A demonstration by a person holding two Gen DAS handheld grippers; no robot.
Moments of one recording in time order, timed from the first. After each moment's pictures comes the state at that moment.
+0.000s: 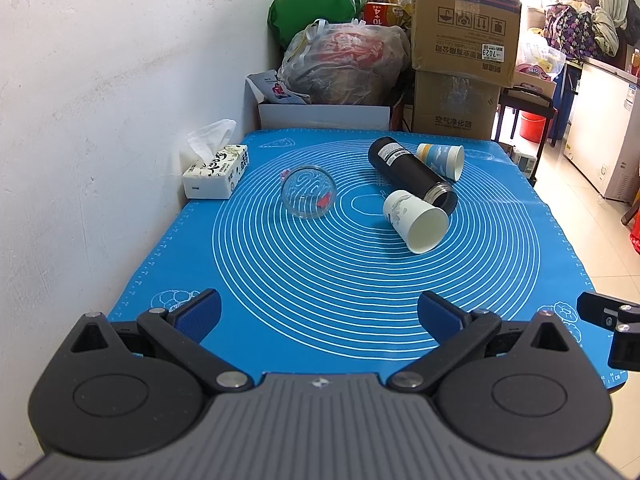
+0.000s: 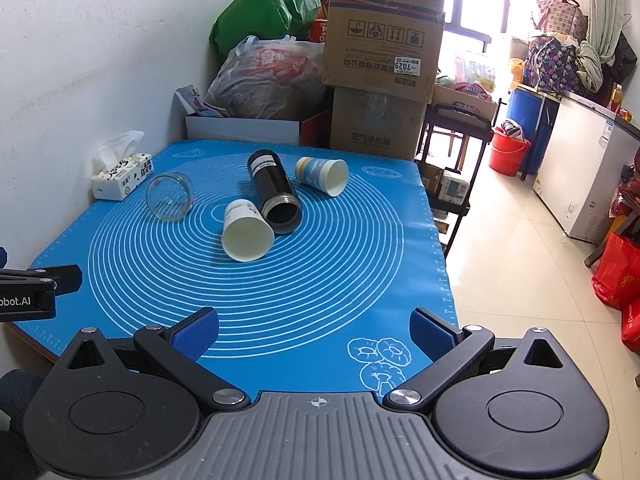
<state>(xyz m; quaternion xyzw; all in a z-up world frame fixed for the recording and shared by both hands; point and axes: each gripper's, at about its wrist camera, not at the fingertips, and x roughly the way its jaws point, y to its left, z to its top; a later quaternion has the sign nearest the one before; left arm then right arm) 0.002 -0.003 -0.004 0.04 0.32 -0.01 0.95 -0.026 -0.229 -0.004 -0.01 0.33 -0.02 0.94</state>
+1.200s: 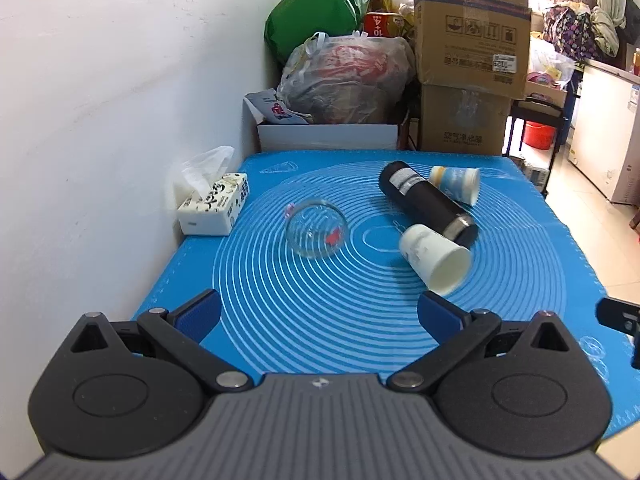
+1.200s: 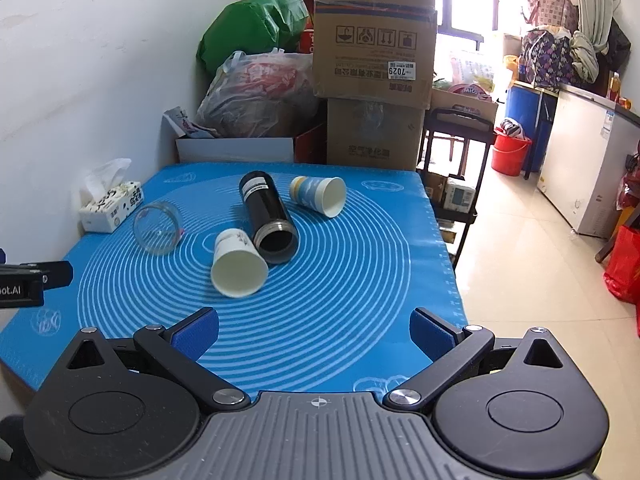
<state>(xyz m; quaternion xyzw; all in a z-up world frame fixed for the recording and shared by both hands) 0.066 0.003 0.002 0.06 0.30 -0.01 0.95 0.023 -0.243 -0.008 0.02 0.31 -0.02 0.95</state>
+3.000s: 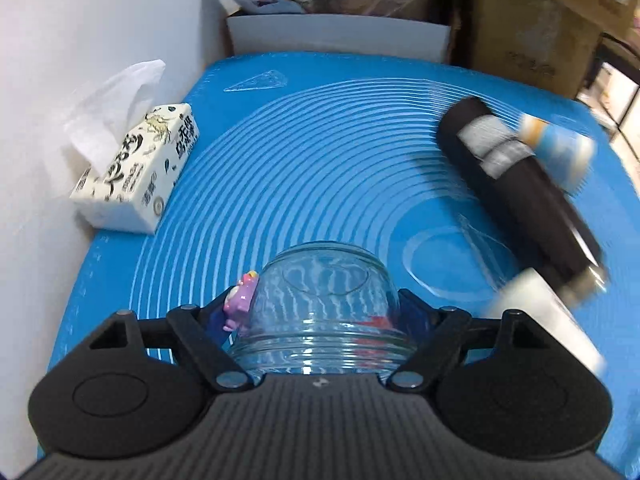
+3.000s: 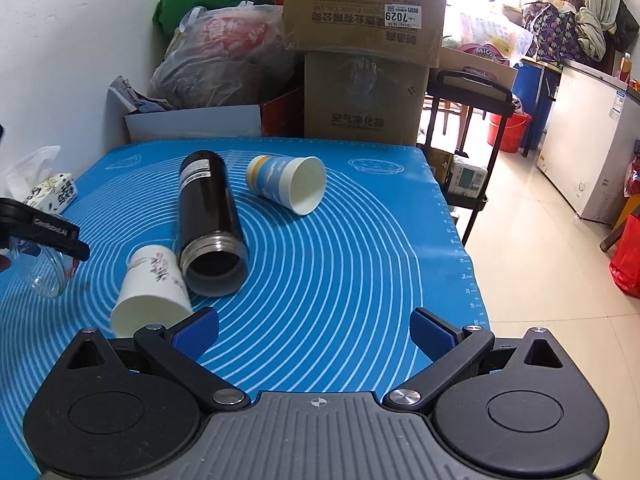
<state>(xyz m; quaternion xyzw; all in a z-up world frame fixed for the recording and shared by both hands) 0.298 -0.005 -0.076 0.04 0.47 -0.02 0.88 0.163 -0.271 -0.065 0.02 0.35 -0.04 0.93</state>
